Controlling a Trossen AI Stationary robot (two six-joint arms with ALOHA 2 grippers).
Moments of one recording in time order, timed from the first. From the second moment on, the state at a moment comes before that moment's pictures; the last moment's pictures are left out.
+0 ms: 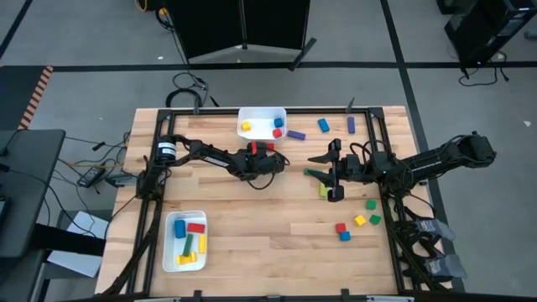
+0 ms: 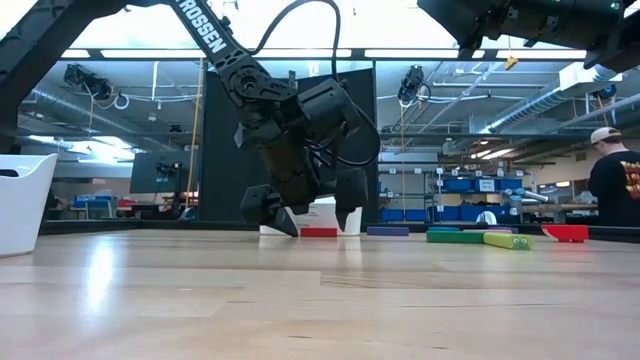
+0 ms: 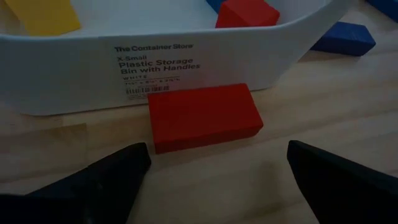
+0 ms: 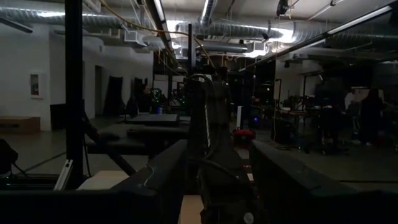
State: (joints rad) left arm 0.14 2.10 1.21 -0.10 -0.74 -1.05; right arm 0.09 1.04 0.34 0.98 0.14 -0.08
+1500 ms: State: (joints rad) left arm 0.15 2.17 1.25 -0.13 -0.78 -1.06; right arm 0.09 1.04 0.34 0.97 0.14 -0.08
